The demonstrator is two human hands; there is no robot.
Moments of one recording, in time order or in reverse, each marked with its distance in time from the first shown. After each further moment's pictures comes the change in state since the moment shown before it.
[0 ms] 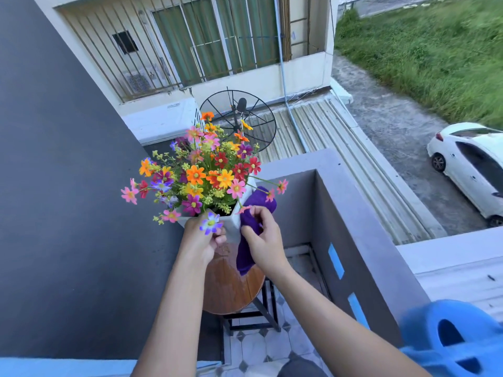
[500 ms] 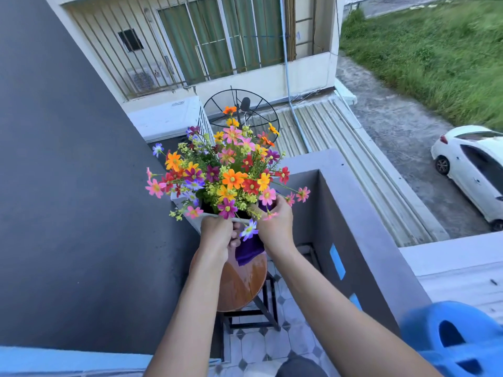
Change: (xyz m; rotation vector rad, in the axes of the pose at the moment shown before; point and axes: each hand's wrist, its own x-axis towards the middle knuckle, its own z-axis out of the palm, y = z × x) left_hand -0.012 -0.014 0.025 0.280 0.131 0.044; right_hand 0.025 -0.024 -0.007 0.080 0.129 0.214
